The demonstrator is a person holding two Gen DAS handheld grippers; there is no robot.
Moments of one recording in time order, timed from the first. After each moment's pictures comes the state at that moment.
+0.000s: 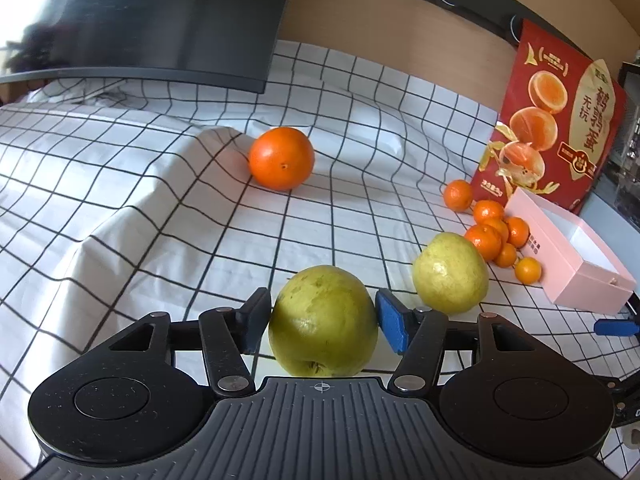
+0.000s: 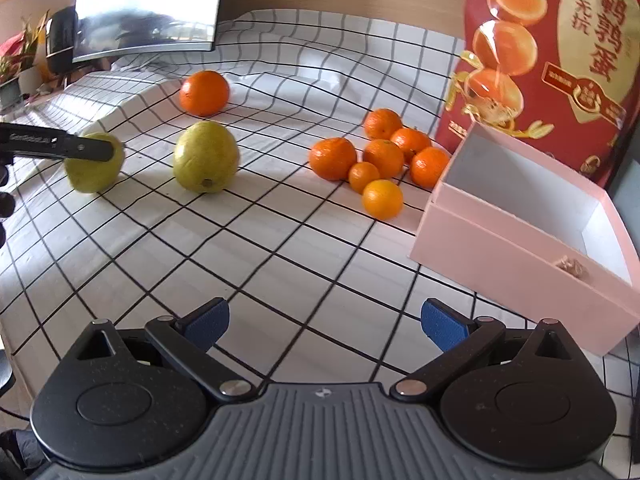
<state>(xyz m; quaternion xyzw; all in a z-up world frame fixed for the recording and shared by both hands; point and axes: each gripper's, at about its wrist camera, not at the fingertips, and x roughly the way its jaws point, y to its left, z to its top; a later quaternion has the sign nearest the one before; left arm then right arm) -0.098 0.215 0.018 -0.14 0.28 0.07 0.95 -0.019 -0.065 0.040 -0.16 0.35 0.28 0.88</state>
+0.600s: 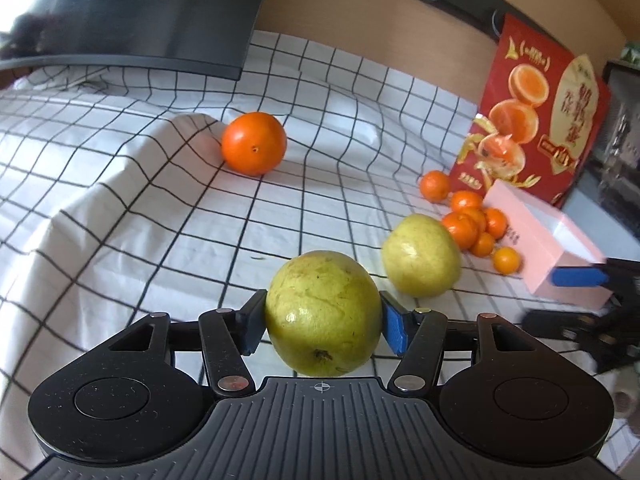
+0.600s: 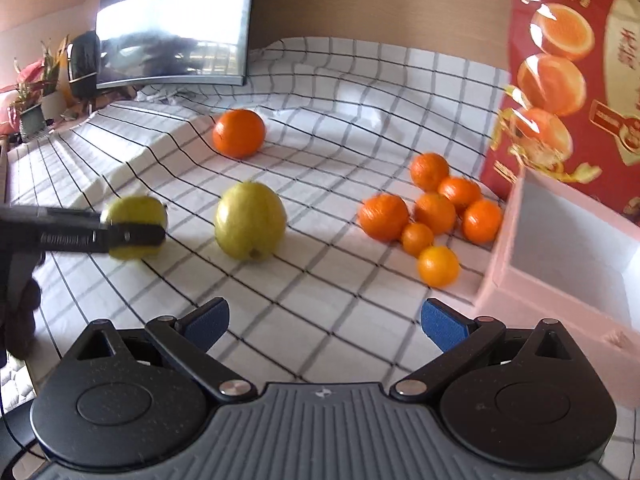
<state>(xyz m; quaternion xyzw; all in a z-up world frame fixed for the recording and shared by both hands) -0.104 0.199 0.008 -0.16 0.27 0.05 0.95 0.002 -0.023 0.064 -0.13 0.34 0.33 0.87</state>
